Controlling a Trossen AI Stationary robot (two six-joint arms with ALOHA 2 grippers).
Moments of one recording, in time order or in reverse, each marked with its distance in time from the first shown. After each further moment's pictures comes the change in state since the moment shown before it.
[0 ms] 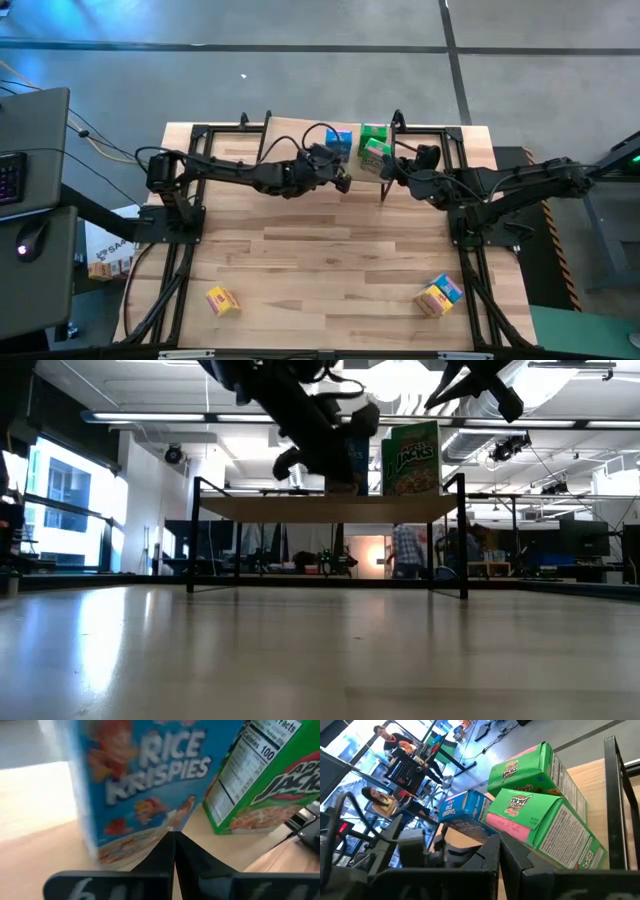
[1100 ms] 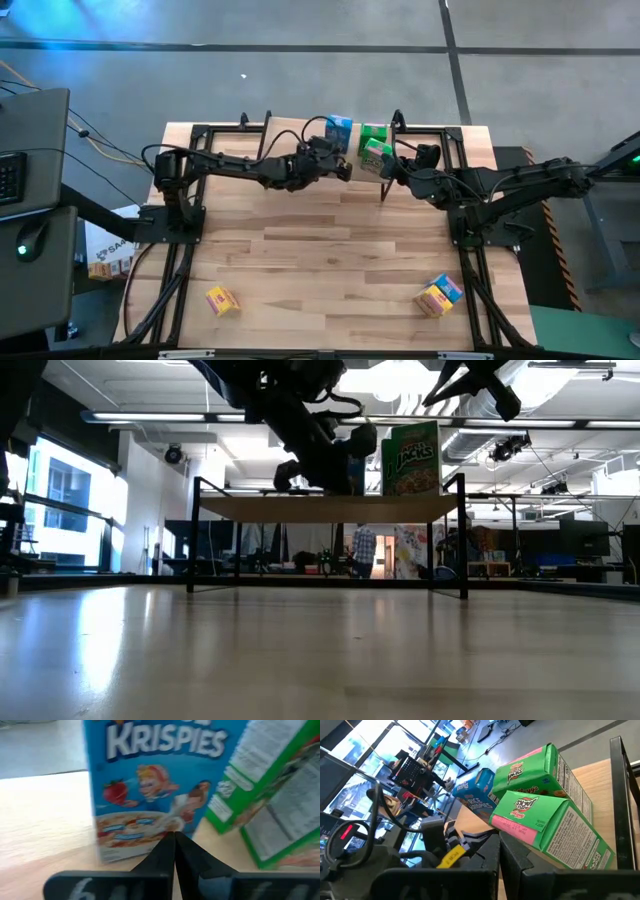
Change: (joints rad) left arm 0.061 0.041 -0.001 0.073 -0.018 -0.004; right arm 0.000 0.000 0.000 0.030 -0.001 -0.013
